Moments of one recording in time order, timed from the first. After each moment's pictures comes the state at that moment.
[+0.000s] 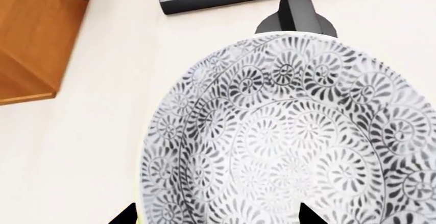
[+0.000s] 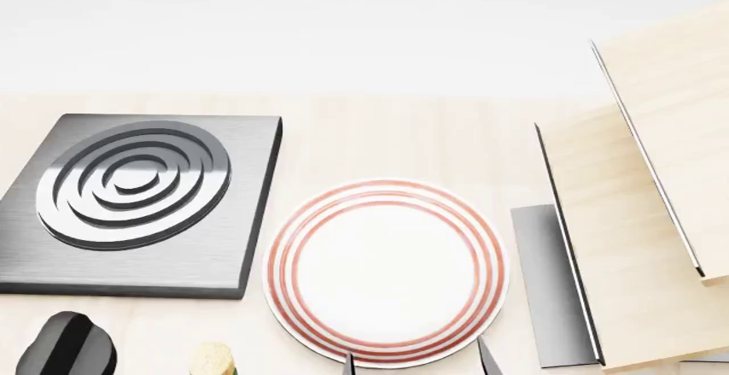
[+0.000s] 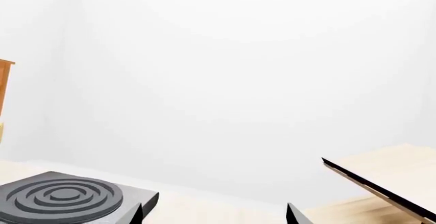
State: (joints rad) left arm 0.12 -0.41 -0.58 0.75 0.51 -1.30 1.15; right arm -0.12 0.37 -0.48 -0.48 -0.05 -0.09 0.46
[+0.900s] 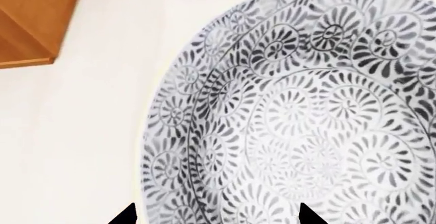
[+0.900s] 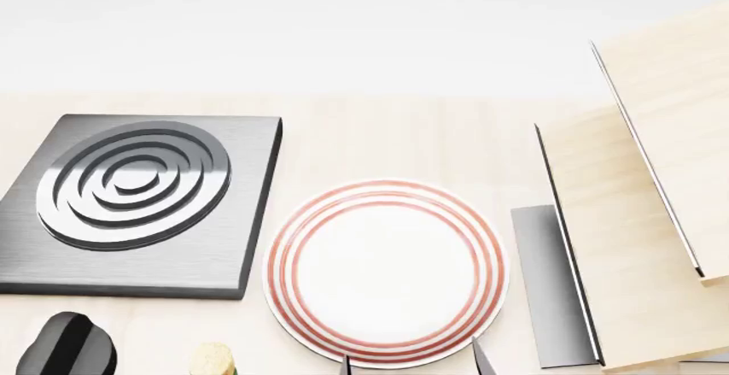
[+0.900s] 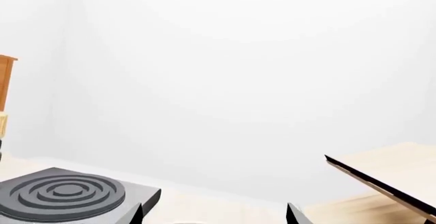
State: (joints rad) left arm 0.13 -0.40 -0.60 0.65 0.49 -1.27 1.12; right arm -0.11 0.38 -0.50 -0.46 -0.05 -0.09 0.47
